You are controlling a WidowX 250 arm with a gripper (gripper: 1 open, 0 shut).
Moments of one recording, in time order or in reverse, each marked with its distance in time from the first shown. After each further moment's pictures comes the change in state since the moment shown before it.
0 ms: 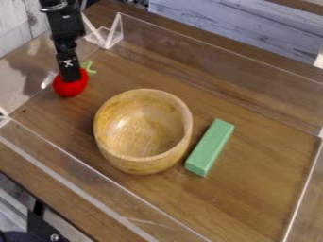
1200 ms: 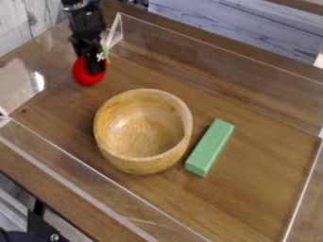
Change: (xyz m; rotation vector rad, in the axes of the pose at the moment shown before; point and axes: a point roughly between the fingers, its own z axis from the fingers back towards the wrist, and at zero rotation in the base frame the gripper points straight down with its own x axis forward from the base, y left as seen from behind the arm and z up) arm 0.047 -0.006 0.027 -0.011 -0.068 0.284
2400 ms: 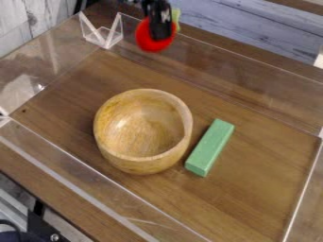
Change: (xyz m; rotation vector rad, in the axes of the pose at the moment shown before) arm 0.081 -0.090 0.018 -0.087 -0.009 -0.340
